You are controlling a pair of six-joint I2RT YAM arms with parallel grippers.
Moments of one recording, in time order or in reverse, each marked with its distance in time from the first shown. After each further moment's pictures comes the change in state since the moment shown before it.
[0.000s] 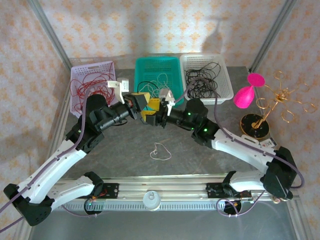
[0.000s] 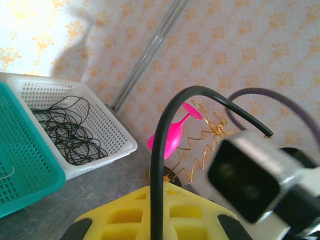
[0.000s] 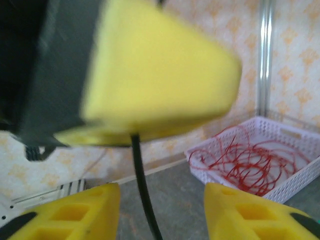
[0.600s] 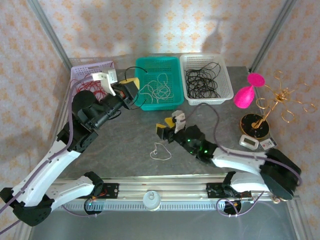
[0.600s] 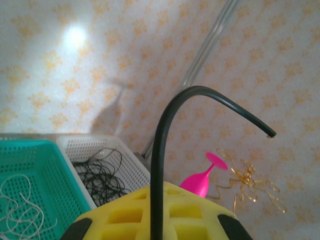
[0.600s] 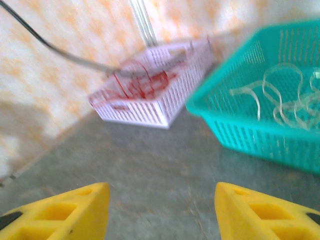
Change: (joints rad) left arm 0.000 -0.001 0.126 -0.035 -0.198 0.101; right arm 0.083 -0.106 -0.448 0.200 0.550 0.174
